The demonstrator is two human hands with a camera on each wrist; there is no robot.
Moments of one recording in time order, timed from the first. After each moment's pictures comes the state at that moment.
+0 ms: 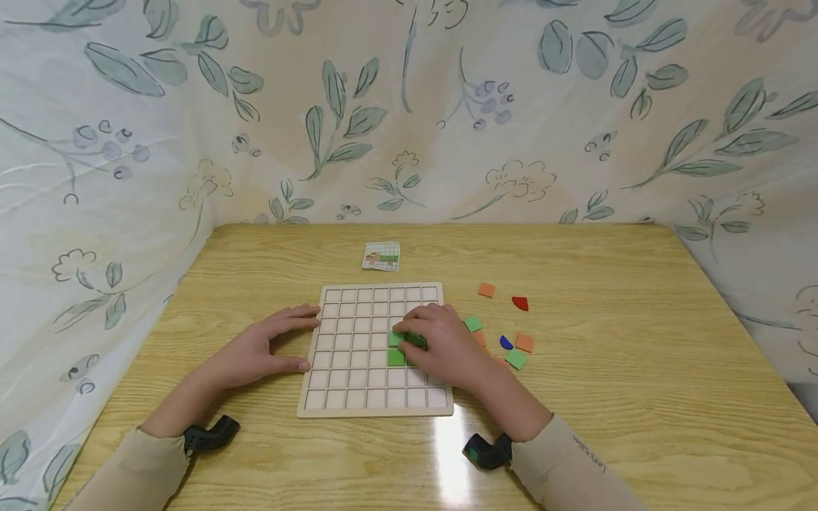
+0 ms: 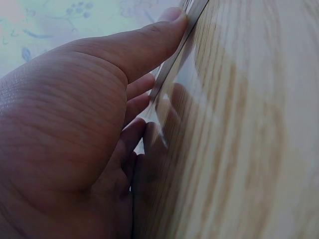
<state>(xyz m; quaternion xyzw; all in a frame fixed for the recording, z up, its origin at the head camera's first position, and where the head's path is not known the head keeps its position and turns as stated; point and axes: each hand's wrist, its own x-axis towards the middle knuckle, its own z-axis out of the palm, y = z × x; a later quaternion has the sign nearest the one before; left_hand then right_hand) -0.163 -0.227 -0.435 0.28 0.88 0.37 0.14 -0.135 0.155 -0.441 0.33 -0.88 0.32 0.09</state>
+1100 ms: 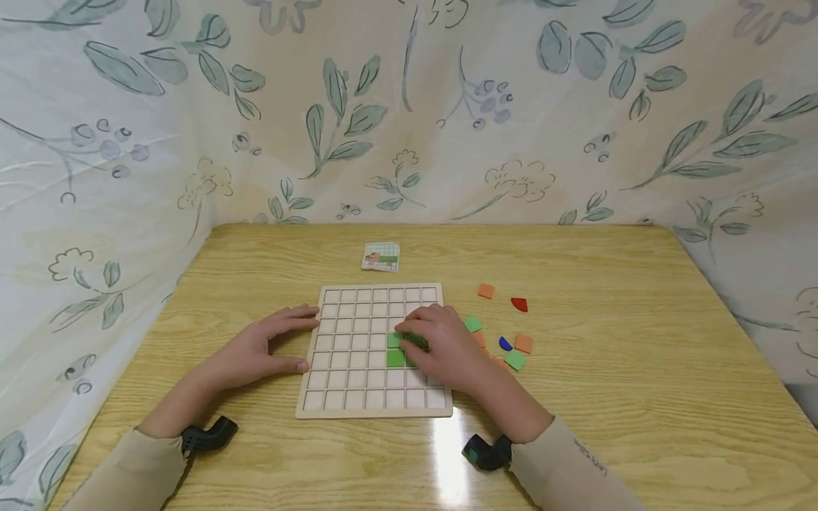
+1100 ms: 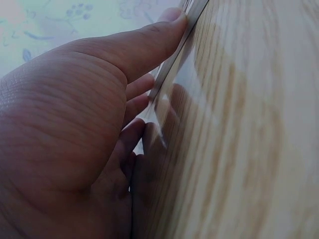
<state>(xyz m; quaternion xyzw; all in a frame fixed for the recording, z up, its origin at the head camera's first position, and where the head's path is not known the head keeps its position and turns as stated) -0.161 -0.226 -0.438 0.28 0.88 0.36 0.13 -0.135 0.157 -0.446 0.36 -0.87 0.32 0.13</state>
